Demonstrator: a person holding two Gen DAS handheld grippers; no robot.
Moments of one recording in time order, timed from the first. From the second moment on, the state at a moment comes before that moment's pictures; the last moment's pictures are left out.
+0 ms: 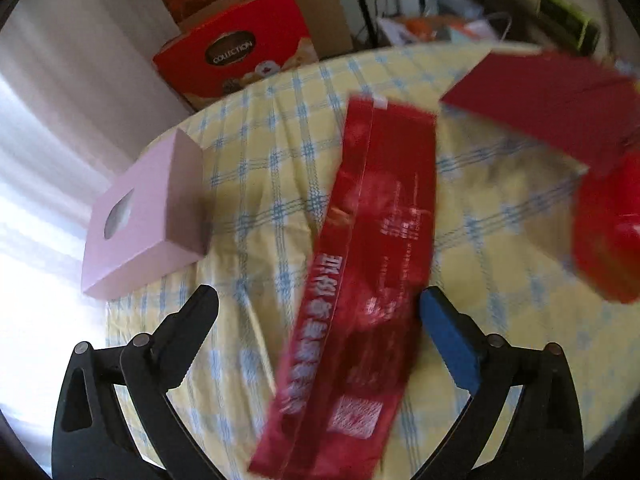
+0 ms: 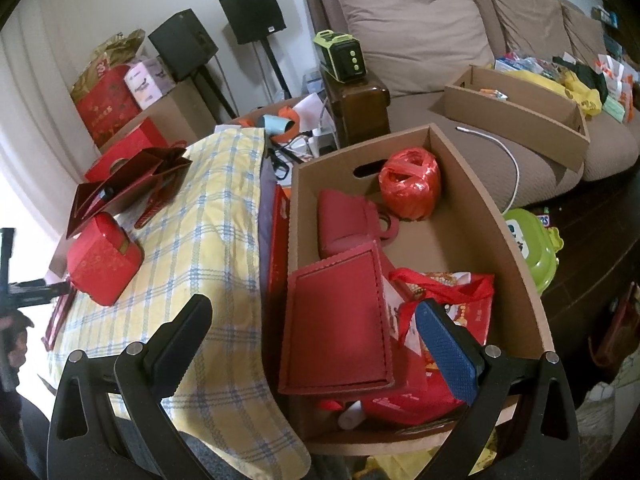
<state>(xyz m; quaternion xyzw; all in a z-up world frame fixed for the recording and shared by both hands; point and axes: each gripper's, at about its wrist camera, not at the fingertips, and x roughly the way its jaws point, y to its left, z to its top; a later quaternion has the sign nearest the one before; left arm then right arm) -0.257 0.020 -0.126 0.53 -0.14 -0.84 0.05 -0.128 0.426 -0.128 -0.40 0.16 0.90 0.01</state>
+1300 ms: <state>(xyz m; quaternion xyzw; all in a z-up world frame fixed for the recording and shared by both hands) -0.155 -0.018 -0.077 0.45 0.04 -0.89 -0.08 -0.182 0.272 -0.080 -0.36 0.03 0.92 -0.14</state>
